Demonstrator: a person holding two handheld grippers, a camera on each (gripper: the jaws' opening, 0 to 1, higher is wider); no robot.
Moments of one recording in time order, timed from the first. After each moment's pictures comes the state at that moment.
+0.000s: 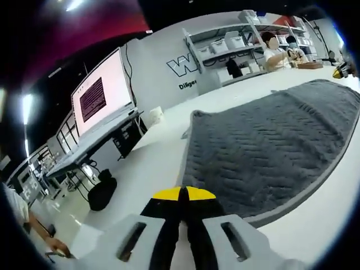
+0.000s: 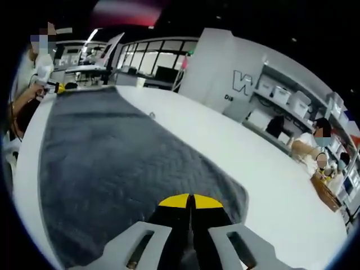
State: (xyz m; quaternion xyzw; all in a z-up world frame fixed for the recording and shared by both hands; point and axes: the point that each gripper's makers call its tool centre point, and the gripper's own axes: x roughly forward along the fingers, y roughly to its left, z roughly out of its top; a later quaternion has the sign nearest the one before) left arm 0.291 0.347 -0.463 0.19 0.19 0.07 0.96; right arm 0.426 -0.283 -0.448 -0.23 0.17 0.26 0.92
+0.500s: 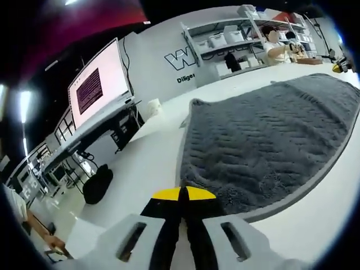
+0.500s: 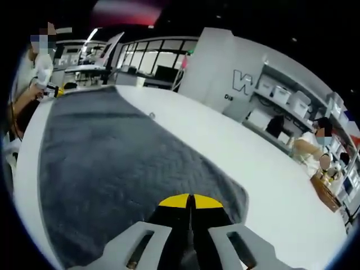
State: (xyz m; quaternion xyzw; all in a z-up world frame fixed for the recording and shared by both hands) left arm 0.291 0.354 -0.478 0.19 0.21 0.07 0.96; right arm 0.427 -0.281 -0.447 -0.23 0.17 0.26 0.92
